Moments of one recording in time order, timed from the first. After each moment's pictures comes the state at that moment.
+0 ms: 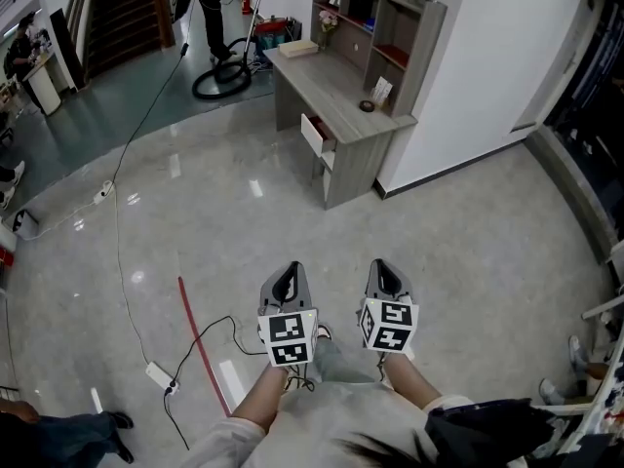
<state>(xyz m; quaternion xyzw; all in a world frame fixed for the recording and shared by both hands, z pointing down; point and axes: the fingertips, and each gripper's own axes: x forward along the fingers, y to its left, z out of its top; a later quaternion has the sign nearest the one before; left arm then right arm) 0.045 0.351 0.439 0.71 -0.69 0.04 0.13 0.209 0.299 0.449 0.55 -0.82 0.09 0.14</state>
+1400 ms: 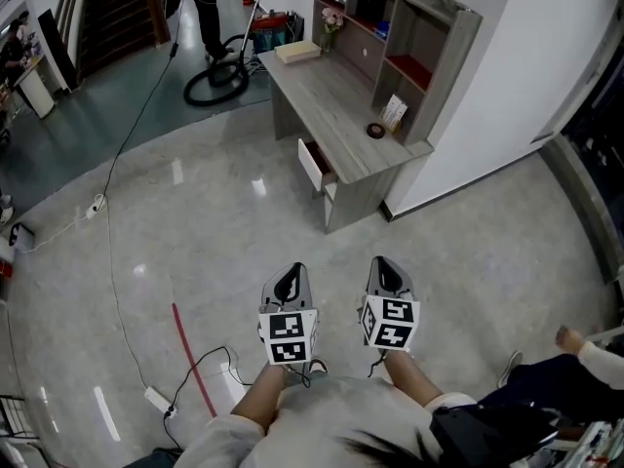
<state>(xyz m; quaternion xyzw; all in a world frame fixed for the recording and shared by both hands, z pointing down) 0.017 0.097 0.459 0.72 -0.68 0.07 0.15 0.173 0.038 0.463 0.53 -0.82 0.11 0.16</state>
